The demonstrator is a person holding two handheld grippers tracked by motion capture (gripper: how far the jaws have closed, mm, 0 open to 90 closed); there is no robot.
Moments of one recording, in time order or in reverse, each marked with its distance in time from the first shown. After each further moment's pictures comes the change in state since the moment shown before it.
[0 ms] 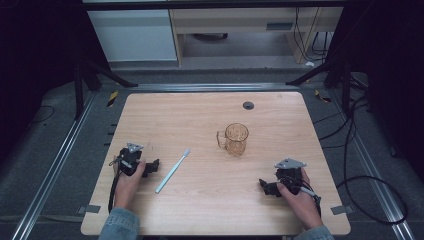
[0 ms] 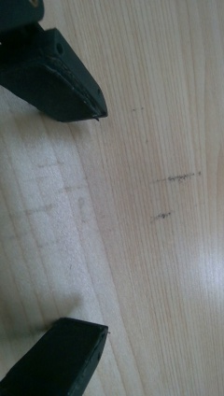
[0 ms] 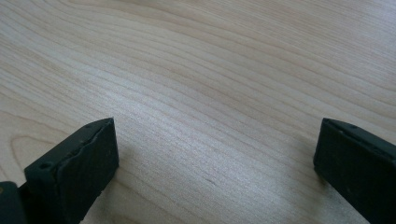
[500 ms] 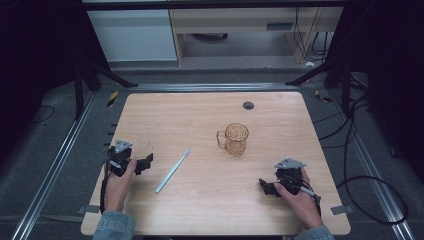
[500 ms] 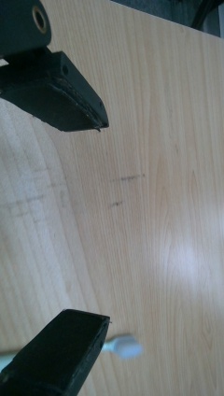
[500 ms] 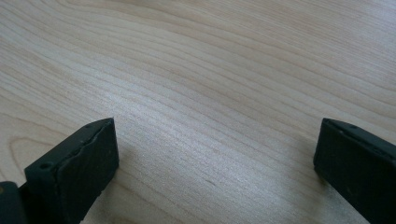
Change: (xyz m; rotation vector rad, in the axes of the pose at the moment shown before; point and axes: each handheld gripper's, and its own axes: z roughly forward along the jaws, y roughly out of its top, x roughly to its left) left arm -0.001 0.016 -0.050 -0.140 -0.043 -0.029; right arm 0.000 0.000 0.000 -0.001 -0.004 0.005
